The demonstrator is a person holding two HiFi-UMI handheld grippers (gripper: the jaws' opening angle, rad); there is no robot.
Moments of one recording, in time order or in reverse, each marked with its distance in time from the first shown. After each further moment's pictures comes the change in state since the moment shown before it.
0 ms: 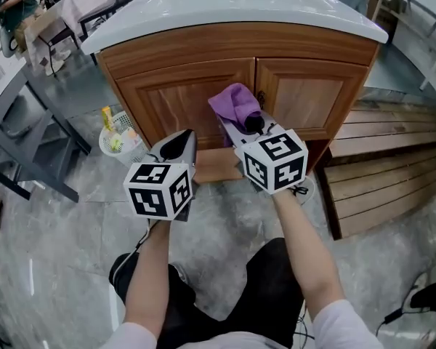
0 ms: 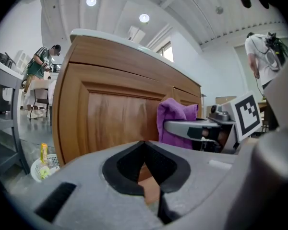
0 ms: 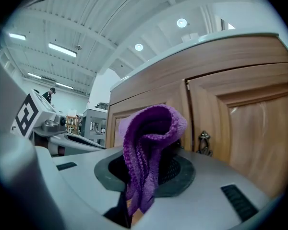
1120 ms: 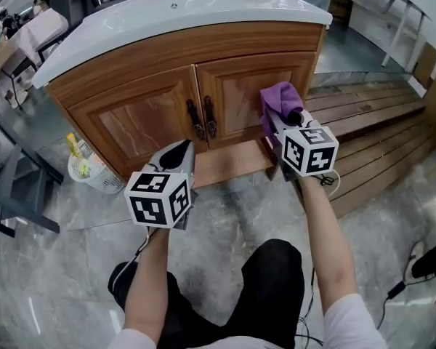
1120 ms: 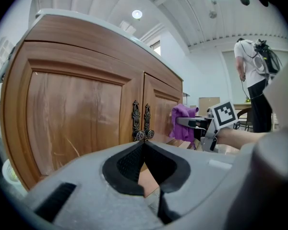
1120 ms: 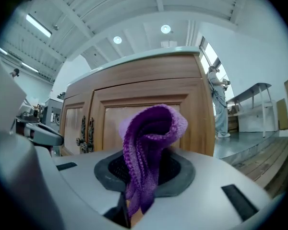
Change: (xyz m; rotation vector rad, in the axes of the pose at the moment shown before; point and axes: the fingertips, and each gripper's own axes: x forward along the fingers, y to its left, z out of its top) left arm 0.048 -0.089 -0.012 0.020 0.026 -0.197; right arm -0.139 -0.185 -0.024 0.002 0.050 -0.432
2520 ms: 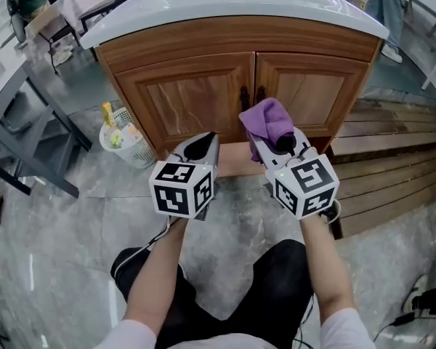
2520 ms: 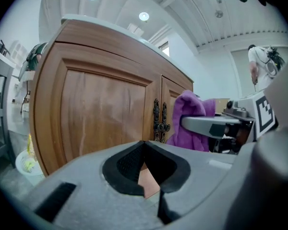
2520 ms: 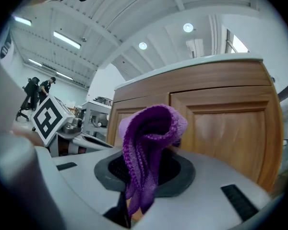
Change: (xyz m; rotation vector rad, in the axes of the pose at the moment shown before) left arm -0.028 0.038 -0.016 -0.044 -0.017 0.103; right arm -0.011 0.180 0.012 -0.086 -0.058 0.362
